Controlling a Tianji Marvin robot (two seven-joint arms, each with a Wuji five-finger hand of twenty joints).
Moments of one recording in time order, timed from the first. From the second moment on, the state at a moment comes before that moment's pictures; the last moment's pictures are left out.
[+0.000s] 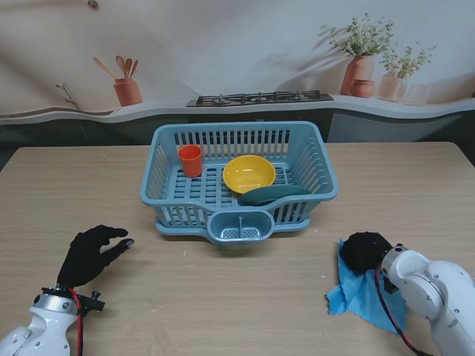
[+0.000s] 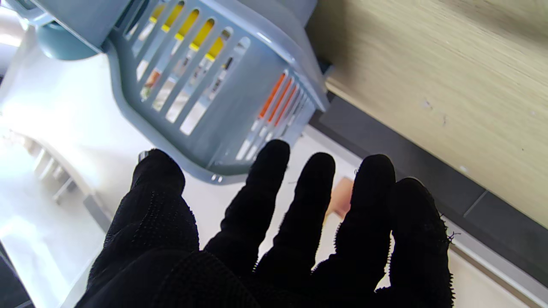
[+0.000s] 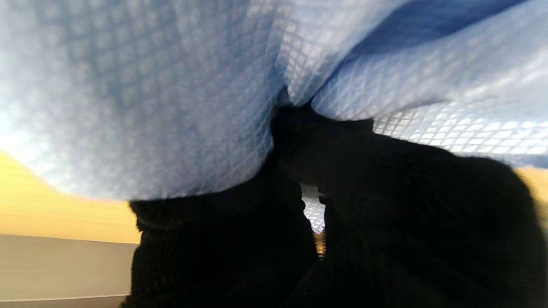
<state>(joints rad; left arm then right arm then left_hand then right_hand) 2.03 -1.16 -1.62 -1.67 0.65 -0.47 0.38 -1.70 -0.97 1.46 -1.52 -1.08 -0.34 0.23 0.86 -0.14 0.03 -0.05 0.93 0.34 0.26 0.39 0.73 0.47 0.62 0.43 0.54 0.64 0.86 0.70 0.18 0.66 1.21 0.74 0.82 -0.84 1.32 -0.27 1.08 -0.08 1.11 0.30 1.04 0.23 0.90 0.58 1.02 0.19 1.18 0.50 0.81 0.25 1.61 0.76</state>
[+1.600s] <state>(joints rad) 2.01 -1.14 -1.61 -1.69 0.61 -0.40 0.24 -1.72 -0.98 1.47 -1.54 -1.08 -0.39 0.28 0.86 -0.14 0.03 -0.05 0.93 0.34 0.25 0.39 0.73 0.47 0.62 0.43 0.54 0.64 0.86 0.70 0.19 0.66 1.21 0.74 0.82 -0.84 1.32 -0.27 1.08 -0.08 1.09 0.30 1.04 0.22 0.89 0.57 1.02 0.19 1.18 0.50 0.81 0.24 1.61 0.76</state>
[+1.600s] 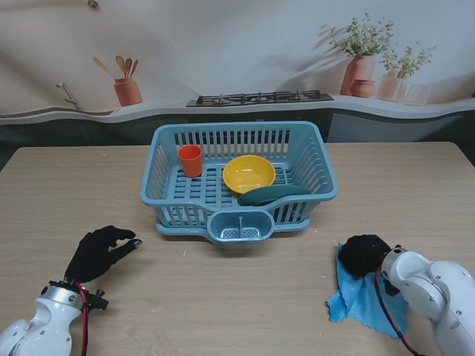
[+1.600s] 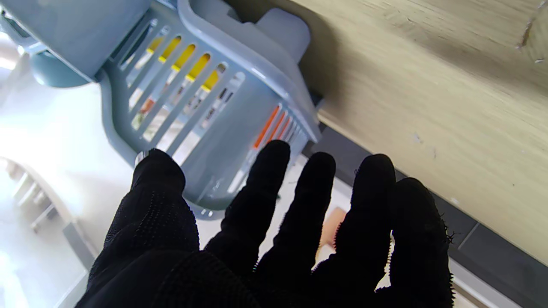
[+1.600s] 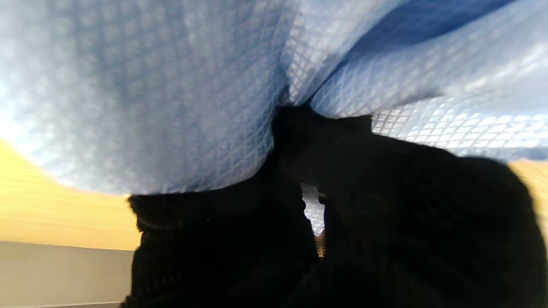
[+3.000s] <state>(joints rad) 2.03 -1.15 -1.62 -1.70 0.63 -0.44 0.31 -1.72 -0.99 1.51 -1.51 -1.19 -0.38 0.21 0.86 -0.14 0.03 -0.05 0.93 0.34 0.25 0.39 0.73 0.47 0.61 0.43 0.54 0.64 0.86 0.70 0.19 0.66 1.21 0.74 0.82 -0.84 1.32 -0.27 1.08 -0.08 1.10 0.30 1.04 0.21 0.86 0.55 1.02 0.19 1.19 0.50 0.81 0.24 1.61 0.76</state>
